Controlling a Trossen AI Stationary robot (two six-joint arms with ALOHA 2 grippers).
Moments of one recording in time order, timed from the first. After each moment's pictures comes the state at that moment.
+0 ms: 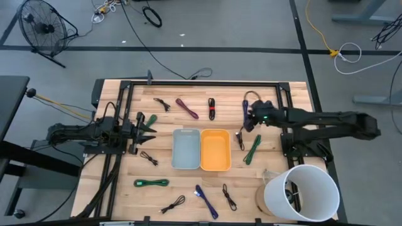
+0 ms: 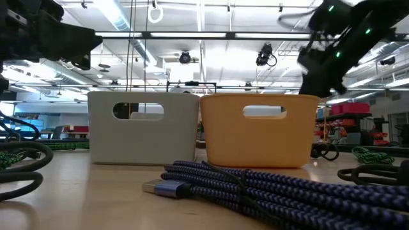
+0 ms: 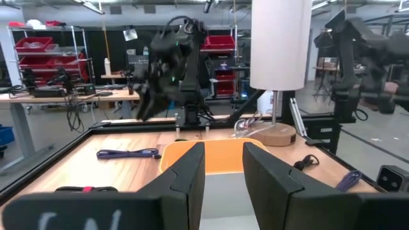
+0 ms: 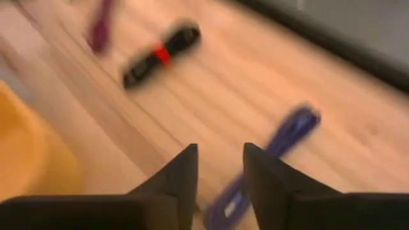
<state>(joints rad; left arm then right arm) -0.02 0.01 0.01 0.13 0.04 0.00 -0.25 1.00 0.53 -0.38 0.35 0.44</state>
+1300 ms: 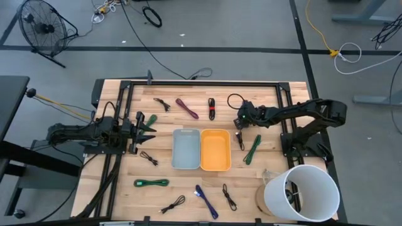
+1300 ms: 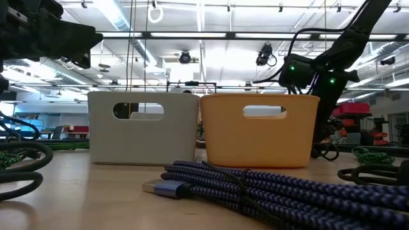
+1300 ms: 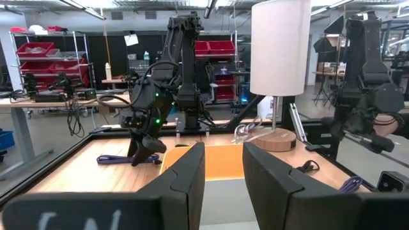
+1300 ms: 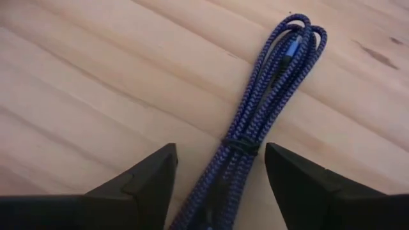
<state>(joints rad) -0.02 0.01 0.01 0.15 0.04 0.00 -0.37 1.52 0.53 -0.15 0.41 0.60</state>
